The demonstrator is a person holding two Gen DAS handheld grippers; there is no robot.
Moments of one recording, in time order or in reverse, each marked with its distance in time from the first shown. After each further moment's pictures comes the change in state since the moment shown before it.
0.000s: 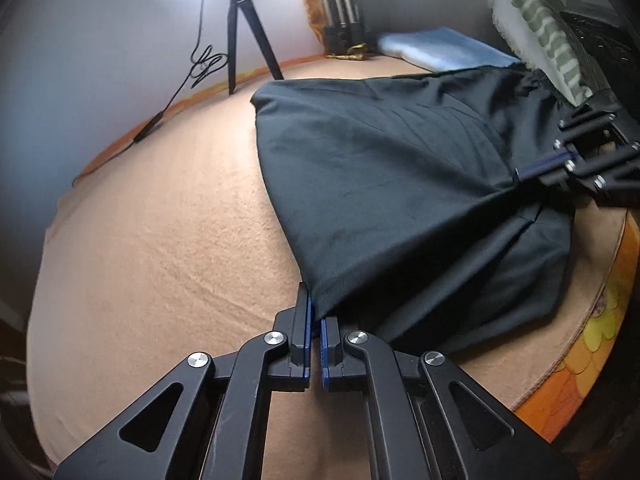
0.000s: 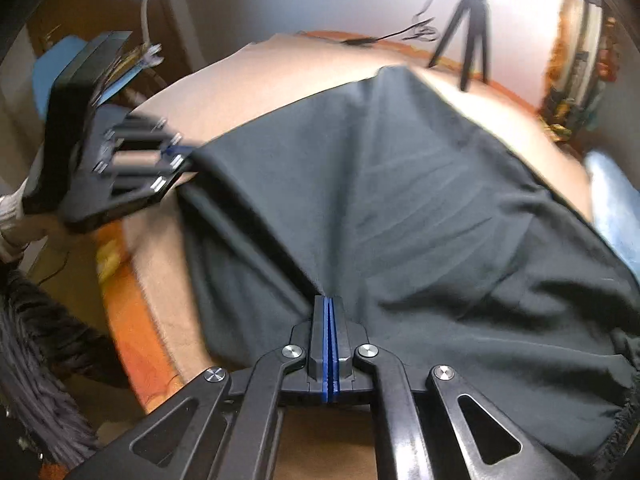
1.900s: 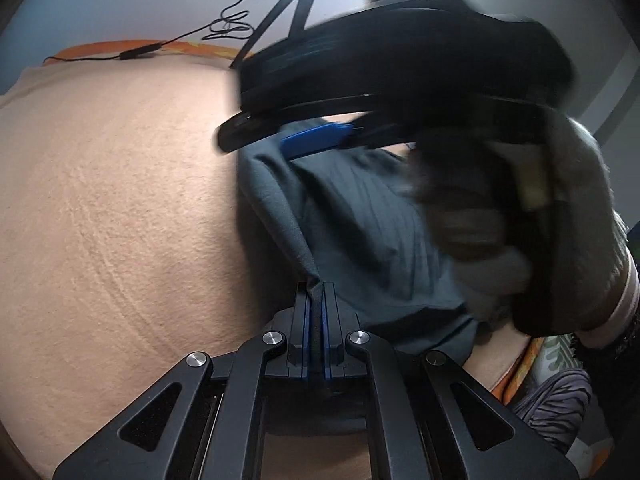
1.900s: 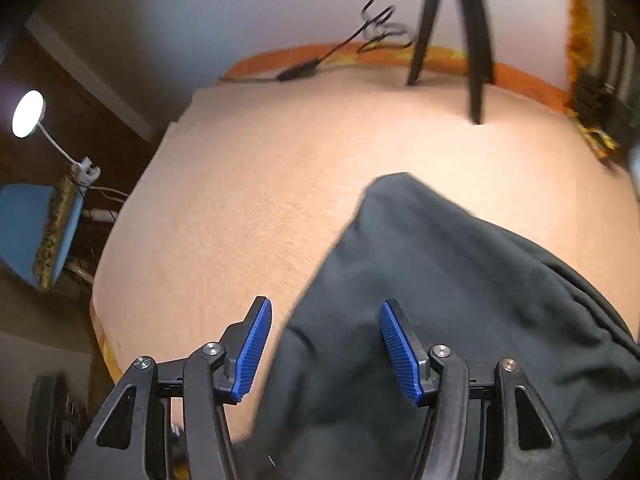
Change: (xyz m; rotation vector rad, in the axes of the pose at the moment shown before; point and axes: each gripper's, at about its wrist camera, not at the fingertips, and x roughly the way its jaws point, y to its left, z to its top) left arm 0.004 0.027 0.036 -0.464 -0.032 -0.365; right arm 0.095 -0.015 0.182 0.351 0.146 0.110
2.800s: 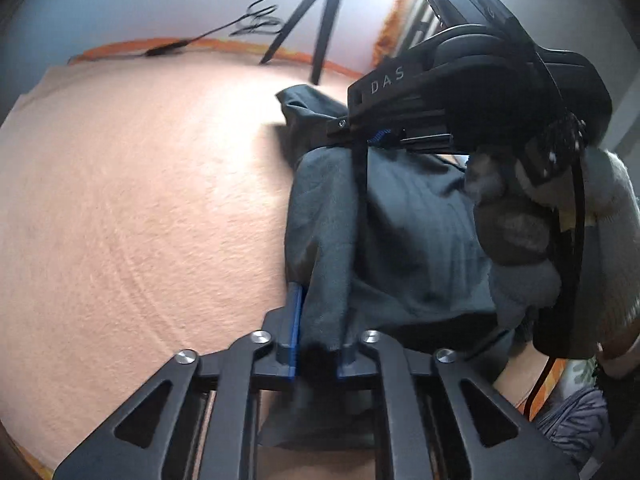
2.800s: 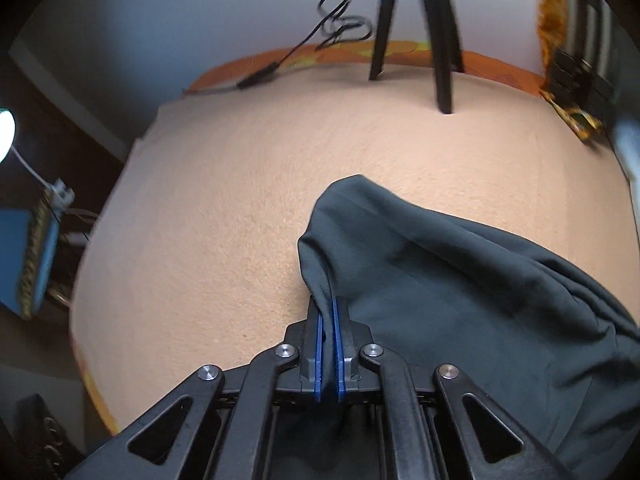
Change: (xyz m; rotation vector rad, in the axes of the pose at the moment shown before) left arm 0.015 0.004 0.008 -0.011 -0.006 0.141; right arm -0.011 -0.036 -0.017 0.118 -0.104 0.001
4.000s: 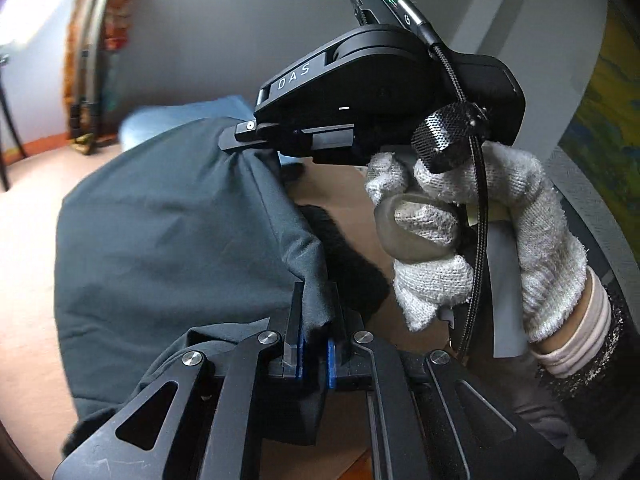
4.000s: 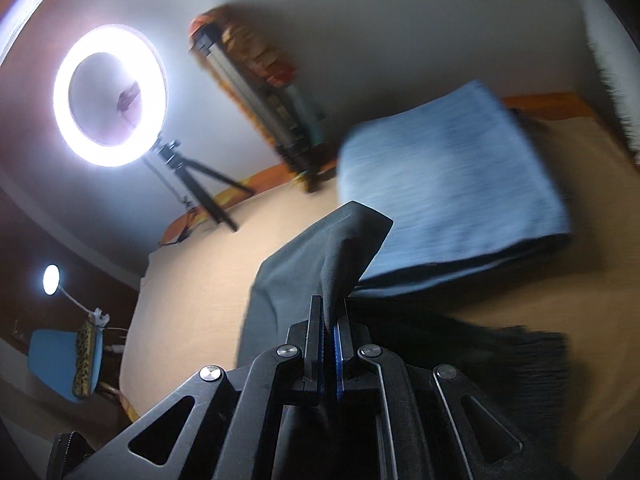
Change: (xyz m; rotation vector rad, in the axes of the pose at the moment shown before) left arm 0.069 -0.306 0.009 0.389 -0.011 -0.377; right arm -0.206 -0.277 -0.093 0.312 -0.324 0.041
